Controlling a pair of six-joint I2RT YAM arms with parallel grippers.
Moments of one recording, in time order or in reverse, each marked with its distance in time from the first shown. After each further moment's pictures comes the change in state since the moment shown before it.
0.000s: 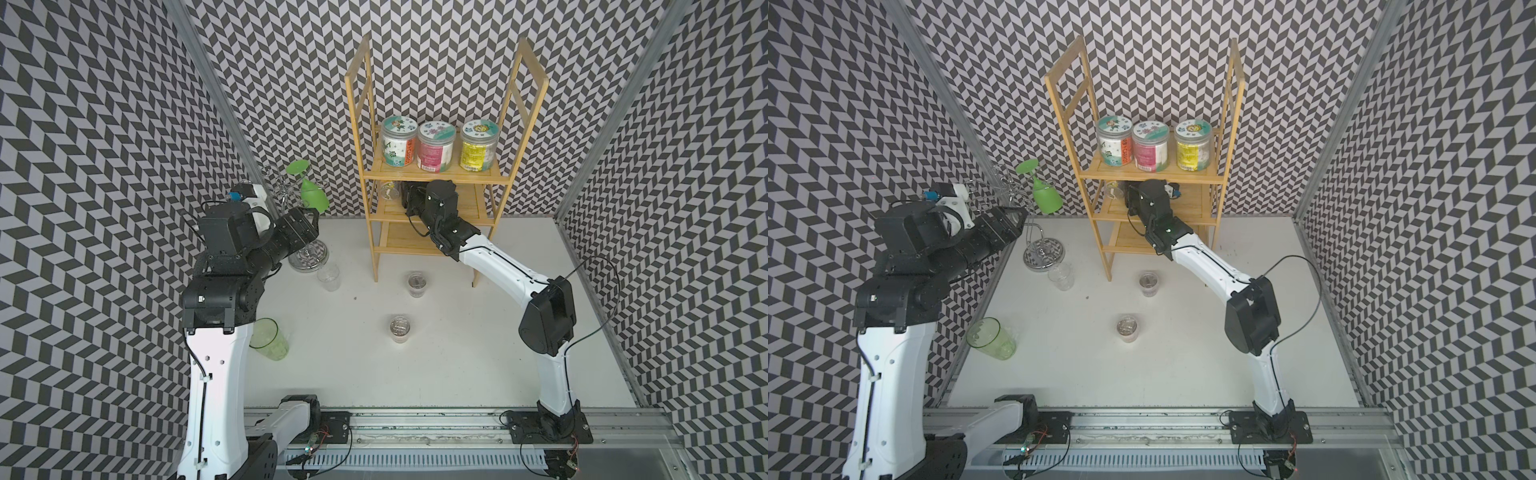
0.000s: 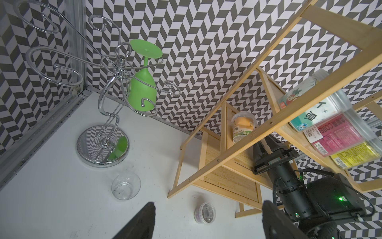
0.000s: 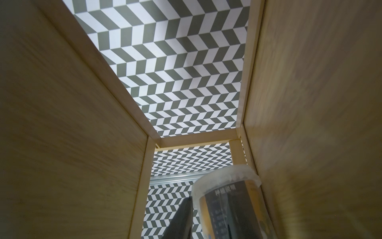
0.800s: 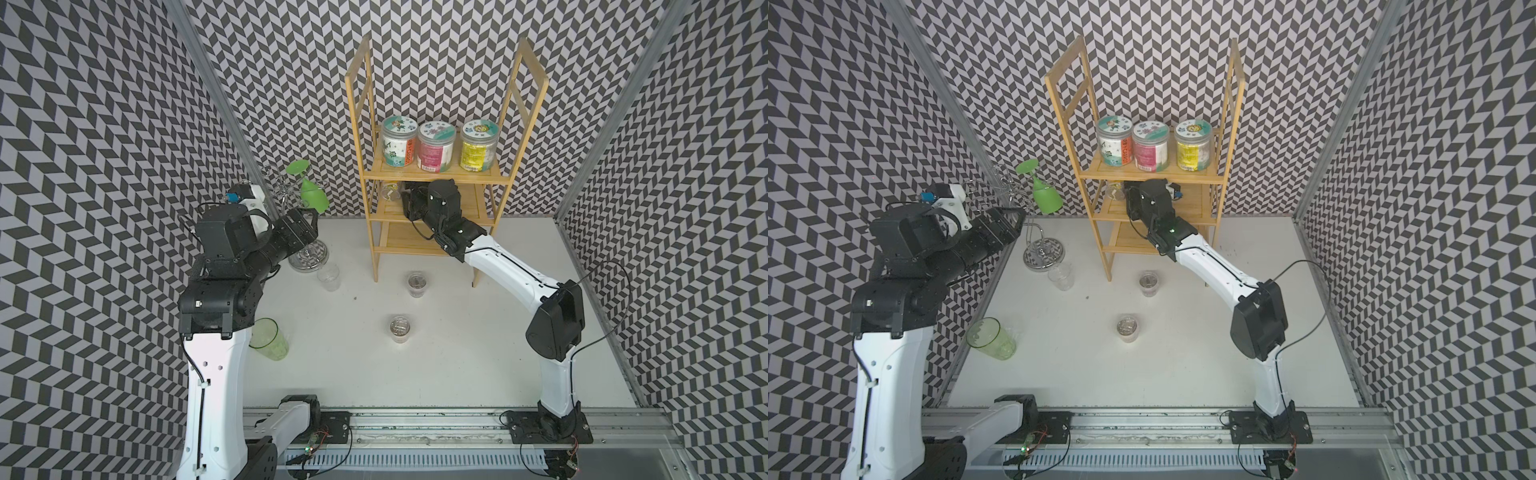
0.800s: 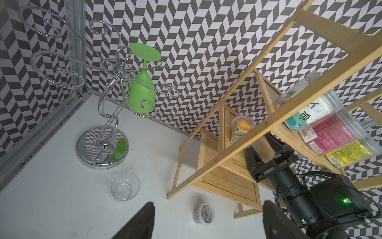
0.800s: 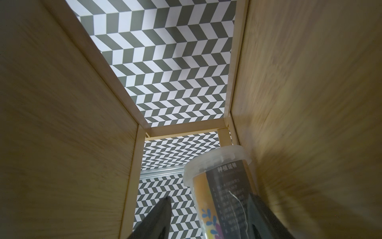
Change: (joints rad) left arm 0.000 -0.016 0.000 0.000 0.000 0.000; right arm 0.003 -0.060 -0.027 -0.120 -0.027 -0.035
